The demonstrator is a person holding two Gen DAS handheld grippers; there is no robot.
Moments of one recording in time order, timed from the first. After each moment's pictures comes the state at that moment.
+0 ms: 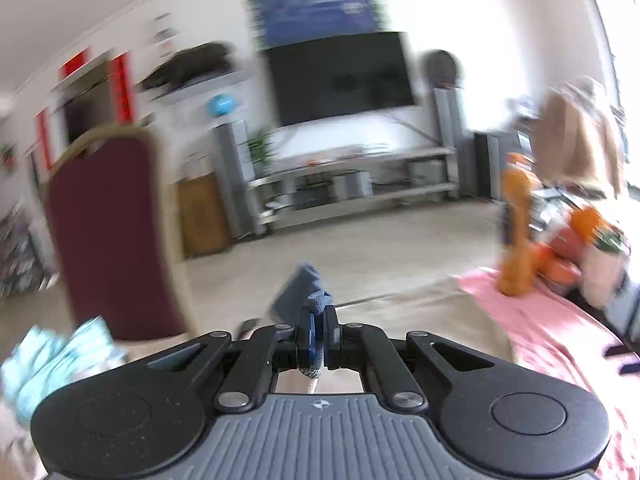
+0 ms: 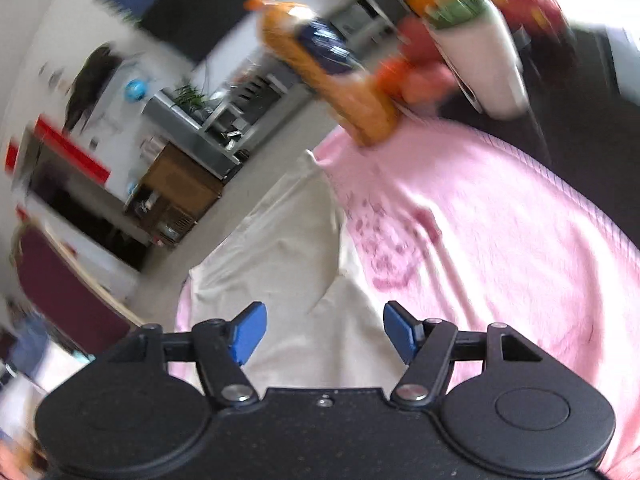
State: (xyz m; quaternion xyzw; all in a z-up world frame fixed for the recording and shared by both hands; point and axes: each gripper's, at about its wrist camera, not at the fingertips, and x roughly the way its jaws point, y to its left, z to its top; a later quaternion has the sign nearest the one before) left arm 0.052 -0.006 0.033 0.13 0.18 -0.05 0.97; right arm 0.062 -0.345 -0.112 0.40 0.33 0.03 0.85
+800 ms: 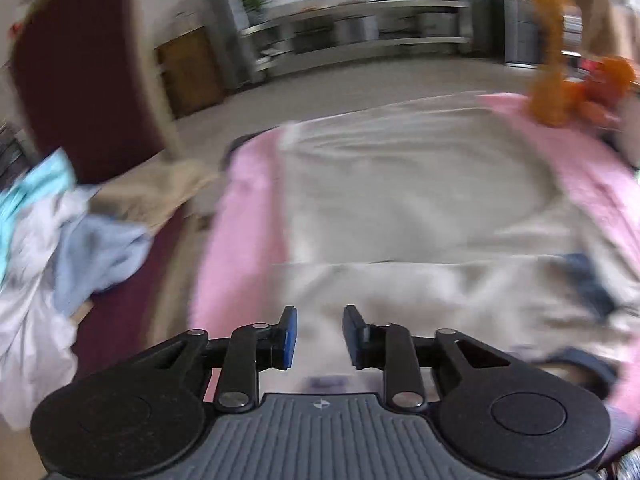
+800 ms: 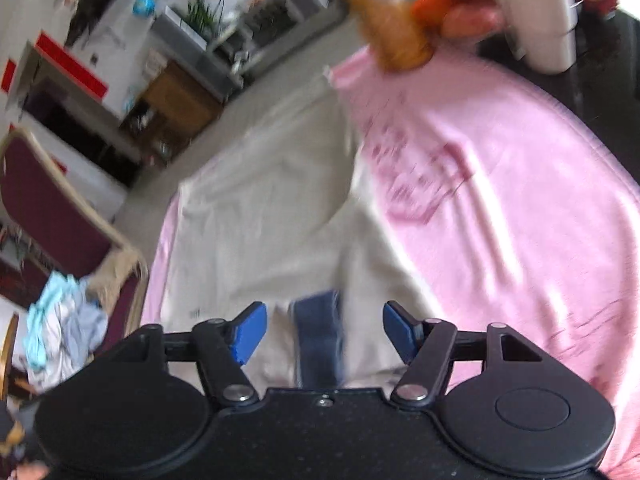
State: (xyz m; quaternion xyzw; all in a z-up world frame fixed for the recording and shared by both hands) left arm 0.099 0.079 -0.105 0.11 0.40 0.03 0.91; right arm 0.096 -0.292 -0.145 0.30 0.45 0.07 0.84
